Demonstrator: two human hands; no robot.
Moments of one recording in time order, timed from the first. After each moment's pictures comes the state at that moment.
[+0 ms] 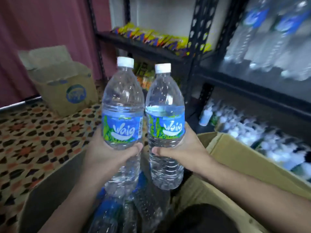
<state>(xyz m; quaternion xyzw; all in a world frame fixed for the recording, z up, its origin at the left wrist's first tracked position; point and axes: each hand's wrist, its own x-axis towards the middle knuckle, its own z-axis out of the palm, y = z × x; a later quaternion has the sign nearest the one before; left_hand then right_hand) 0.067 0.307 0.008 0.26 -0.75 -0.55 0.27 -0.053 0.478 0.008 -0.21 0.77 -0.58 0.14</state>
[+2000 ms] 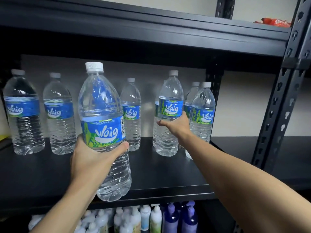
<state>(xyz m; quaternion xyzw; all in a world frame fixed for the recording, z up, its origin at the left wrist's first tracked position) -0.292 0.724 0.177 -0.07 -0.72 -0.66 0.22 -0.327 0.988 0.223 0.14 0.74 -0.54 -0.36</state>
